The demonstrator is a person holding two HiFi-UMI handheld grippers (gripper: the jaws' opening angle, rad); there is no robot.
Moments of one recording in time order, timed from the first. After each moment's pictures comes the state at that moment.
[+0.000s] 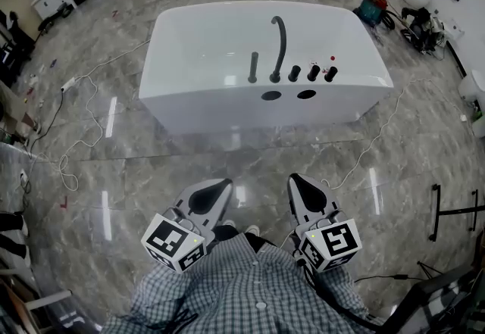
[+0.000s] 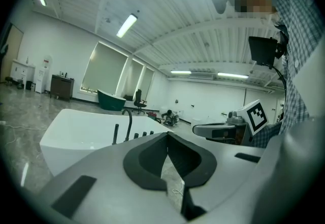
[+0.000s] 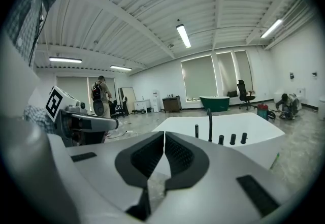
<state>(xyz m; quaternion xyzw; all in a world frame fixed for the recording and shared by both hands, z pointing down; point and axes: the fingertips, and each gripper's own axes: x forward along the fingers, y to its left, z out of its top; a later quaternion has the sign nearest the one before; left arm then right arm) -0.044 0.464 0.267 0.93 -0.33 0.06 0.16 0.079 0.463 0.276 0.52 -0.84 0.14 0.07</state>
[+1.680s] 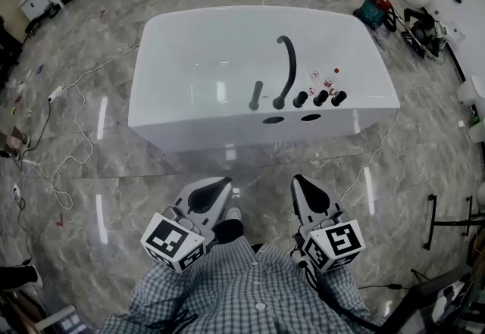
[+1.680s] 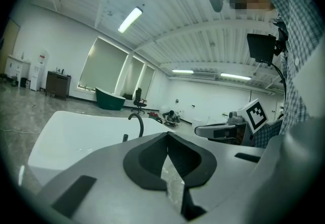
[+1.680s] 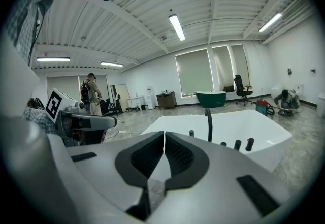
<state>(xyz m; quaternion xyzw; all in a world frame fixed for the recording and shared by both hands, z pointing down) -0.052 0.256 0.283 0.93 -0.31 0.07 0.17 0.080 0.263 0.296 0.54 -0.82 0.17 0.08</state>
